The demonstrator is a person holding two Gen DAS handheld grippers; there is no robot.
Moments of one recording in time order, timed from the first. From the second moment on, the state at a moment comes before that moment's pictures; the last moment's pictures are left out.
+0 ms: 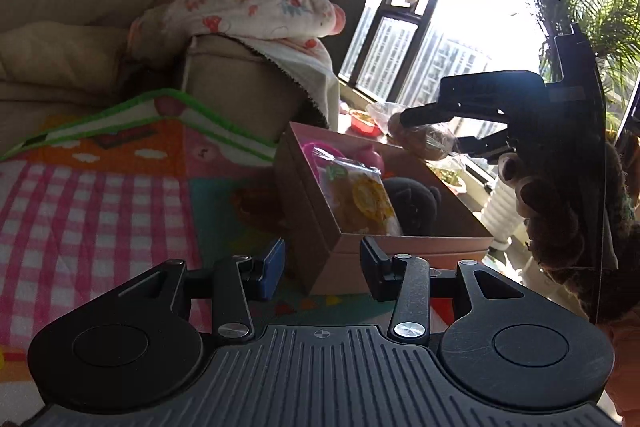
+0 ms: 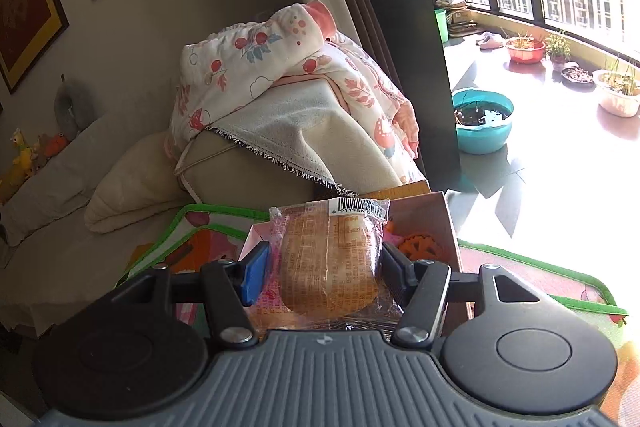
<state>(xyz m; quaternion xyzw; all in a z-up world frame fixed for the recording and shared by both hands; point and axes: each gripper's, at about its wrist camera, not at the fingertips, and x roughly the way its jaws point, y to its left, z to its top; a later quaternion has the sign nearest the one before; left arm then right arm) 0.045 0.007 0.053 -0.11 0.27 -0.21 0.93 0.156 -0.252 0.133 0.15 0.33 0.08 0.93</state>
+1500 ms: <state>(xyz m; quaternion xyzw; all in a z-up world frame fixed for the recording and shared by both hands) 0.060 -0.017 0.070 -0.10 0.27 -0.18 0.94 0.125 -0.242 0.093 0.00 0.36 0.06 0.93</state>
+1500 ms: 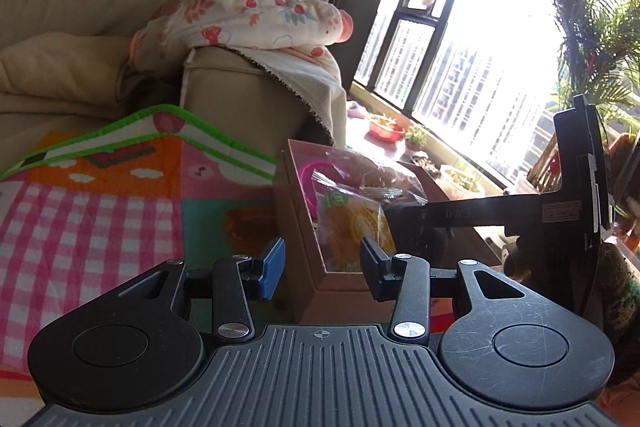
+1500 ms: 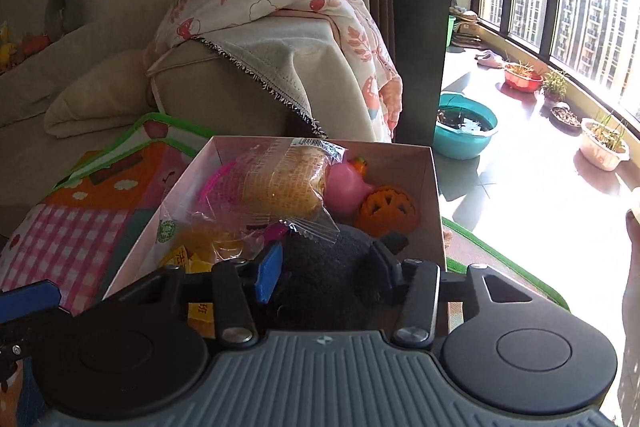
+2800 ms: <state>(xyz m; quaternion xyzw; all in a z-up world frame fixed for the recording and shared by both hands) 0.122 0.056 0.037 -0.08 0.29 -0.01 0.95 0.086 -0.189 0.053 -0.06 0.33 0.11 0.93</state>
